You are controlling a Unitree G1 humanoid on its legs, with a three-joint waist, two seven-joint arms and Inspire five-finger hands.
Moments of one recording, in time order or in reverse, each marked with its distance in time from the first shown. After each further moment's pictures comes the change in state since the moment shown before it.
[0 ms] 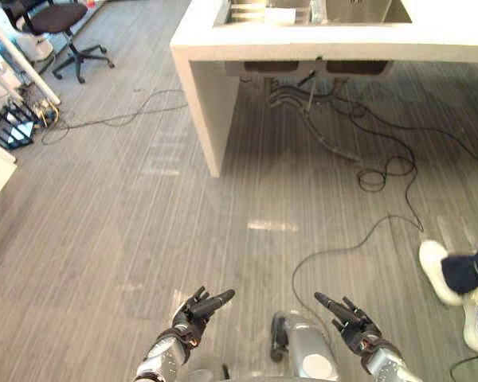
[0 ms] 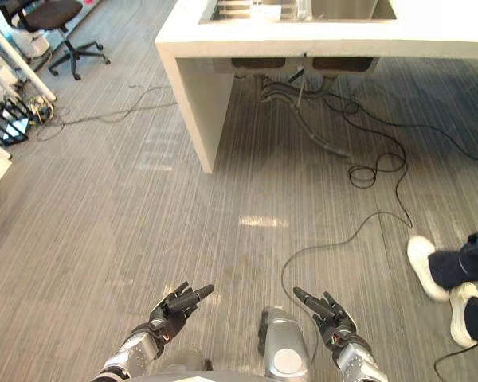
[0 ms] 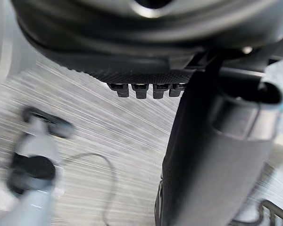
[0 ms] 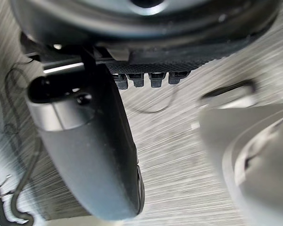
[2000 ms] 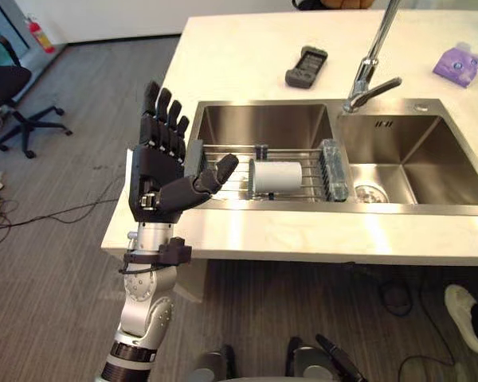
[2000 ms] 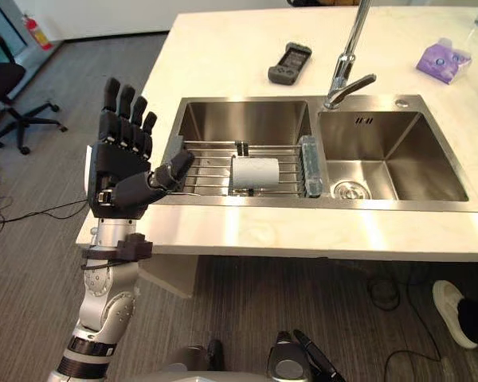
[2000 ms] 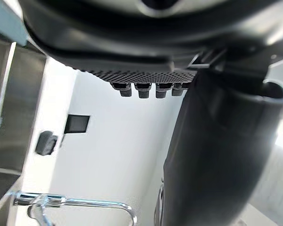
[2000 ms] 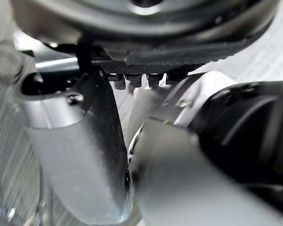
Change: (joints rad) left arm -0.050 0.100 -0.018 -1.138 0.134 -0.339 0.145; right arm 0.094 0.077 -0.300 0.255 0.018 0.257 0.156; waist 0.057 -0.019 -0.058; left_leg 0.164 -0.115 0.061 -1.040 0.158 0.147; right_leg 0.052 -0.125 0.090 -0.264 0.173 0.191
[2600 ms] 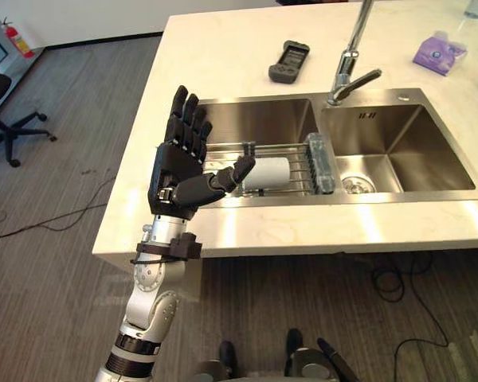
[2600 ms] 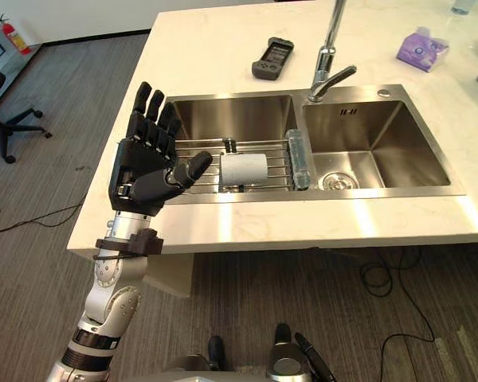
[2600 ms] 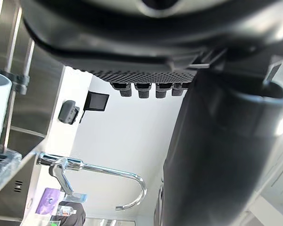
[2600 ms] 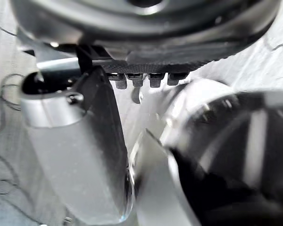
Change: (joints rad) left arm -0.055 -0.014 -0.038 0.009 -0.003 0.086 0.027; right arm 0.036 0.046 -0.018 -0.001 0.037 -0.178 -0.059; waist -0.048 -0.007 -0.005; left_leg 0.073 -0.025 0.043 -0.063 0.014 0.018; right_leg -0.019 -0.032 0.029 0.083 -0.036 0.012
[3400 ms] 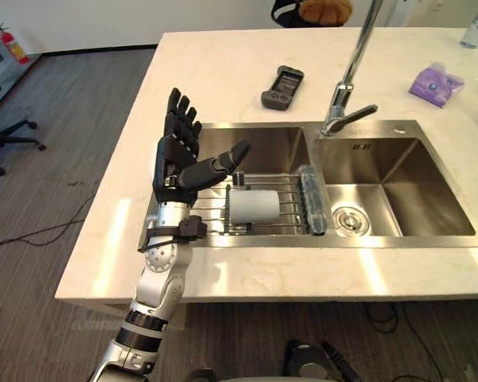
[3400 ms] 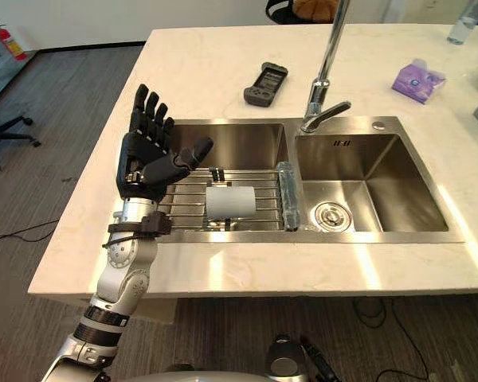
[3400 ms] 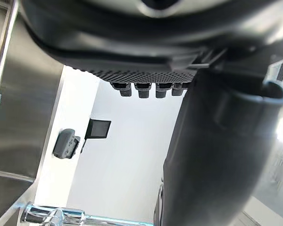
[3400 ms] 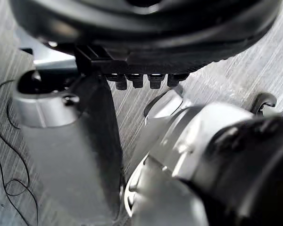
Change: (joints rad) left arm -0.091 0.003 -0.023 0.142 0.066 0.005 0.162; right arm -0.051 0.006 0.015 0.004 -0.082 0.008 -0.178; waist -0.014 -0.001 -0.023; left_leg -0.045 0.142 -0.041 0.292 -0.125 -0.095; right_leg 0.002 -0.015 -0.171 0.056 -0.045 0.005
